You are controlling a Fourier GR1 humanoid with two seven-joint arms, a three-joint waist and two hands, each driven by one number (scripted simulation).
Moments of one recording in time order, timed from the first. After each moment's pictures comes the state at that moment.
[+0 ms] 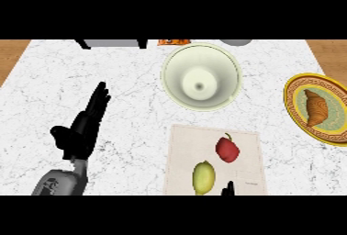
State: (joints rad) left arm -0.14 0.20 -0.19 -1.51 0.10 0.21 0.03; right arm 0.30 -0.05 0.95 -1.46 0.55 -1.46 -0.12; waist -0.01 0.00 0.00
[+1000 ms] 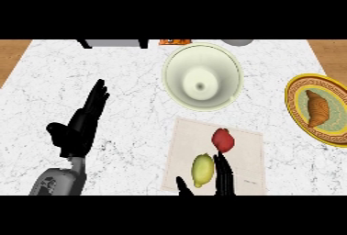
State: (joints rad) left arm -0.15 0.17 -0.13 -1.53 0.06 0.15 0.07; right arm 0.09 0.00 0.81 -1.18 0.40 -1.47 -0.10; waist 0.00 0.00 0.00
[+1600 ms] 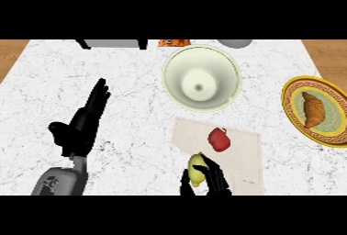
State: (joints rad) left arm -0.16 0.15 -0.12 -1.53 0.04 0.14 0.07; right arm 0.01 -0.01 0.87 -1.09 0.48 -1.48 -0.03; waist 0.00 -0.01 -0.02
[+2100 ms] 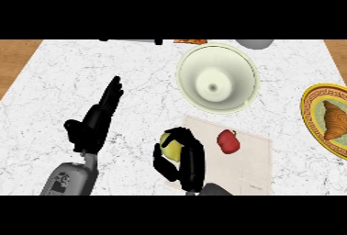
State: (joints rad) left arm -0.20 0.12 -0.17 -1.52 0.03 0.12 0.08; right arm -0.39 -0.01 0.94 -1.12 0.29 -1.16 0.26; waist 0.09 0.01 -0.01
